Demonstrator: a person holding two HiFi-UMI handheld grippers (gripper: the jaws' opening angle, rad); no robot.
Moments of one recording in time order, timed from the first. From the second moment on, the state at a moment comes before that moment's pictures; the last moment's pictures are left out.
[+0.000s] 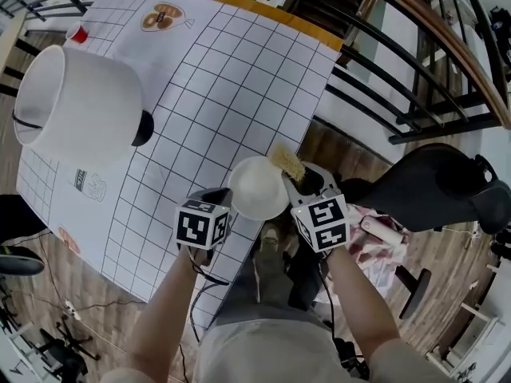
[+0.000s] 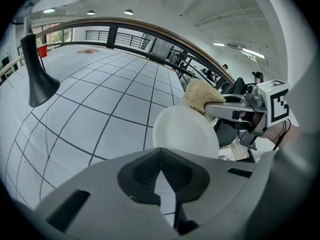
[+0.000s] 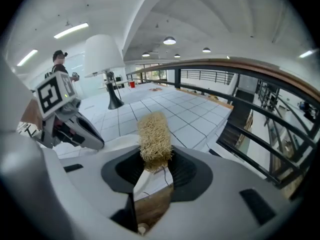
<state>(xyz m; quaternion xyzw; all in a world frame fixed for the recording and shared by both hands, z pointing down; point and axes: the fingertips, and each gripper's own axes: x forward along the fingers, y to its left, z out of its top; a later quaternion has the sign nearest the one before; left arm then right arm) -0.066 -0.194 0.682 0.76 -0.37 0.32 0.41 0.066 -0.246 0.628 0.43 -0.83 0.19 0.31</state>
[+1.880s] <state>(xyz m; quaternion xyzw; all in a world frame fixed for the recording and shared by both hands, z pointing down) -0.044 -0.188 0.685 0.77 -0.35 0.35 0.40 0.011 -0.141 0.626 0.30 -0.86 0.23 0.35</state>
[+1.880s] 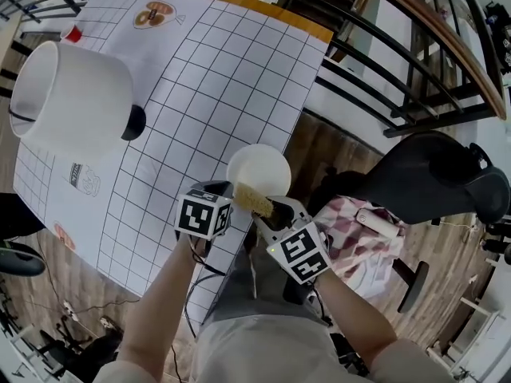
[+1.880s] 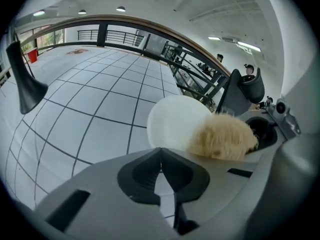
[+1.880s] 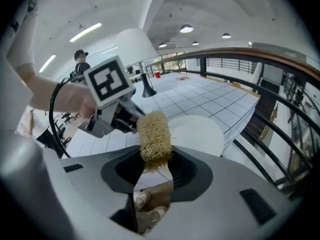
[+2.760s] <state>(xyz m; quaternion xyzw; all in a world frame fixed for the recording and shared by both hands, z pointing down) -0.042 -0.188 0.688 0.76 -0.36 0.35 0.40 0.124 -0.190 0.625 0.48 -0.79 0.20 0.32</state>
